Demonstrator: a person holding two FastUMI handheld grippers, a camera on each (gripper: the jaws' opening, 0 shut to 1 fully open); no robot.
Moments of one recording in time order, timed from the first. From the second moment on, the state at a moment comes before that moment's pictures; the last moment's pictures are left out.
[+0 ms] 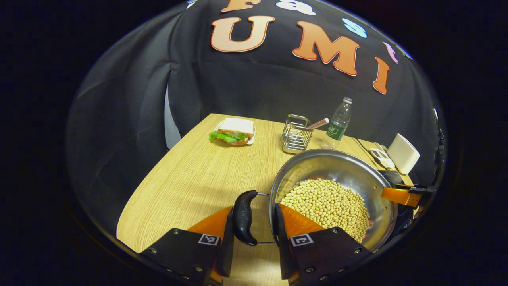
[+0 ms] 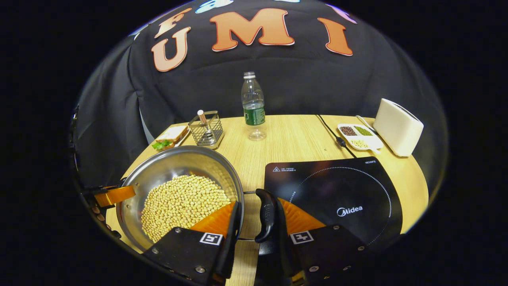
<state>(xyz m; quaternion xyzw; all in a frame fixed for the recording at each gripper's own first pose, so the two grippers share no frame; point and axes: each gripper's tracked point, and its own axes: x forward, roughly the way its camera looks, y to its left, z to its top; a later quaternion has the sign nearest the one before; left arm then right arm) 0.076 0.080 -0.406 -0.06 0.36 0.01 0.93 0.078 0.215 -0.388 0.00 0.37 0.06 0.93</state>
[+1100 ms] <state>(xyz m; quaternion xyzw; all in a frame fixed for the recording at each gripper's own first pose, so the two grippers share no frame) 0.070 -0.092 -0.336 -0.03 0.33 -0.07 0.94 0.049 0.057 -0.307 0.04 0.31 -0.01 0.95</state>
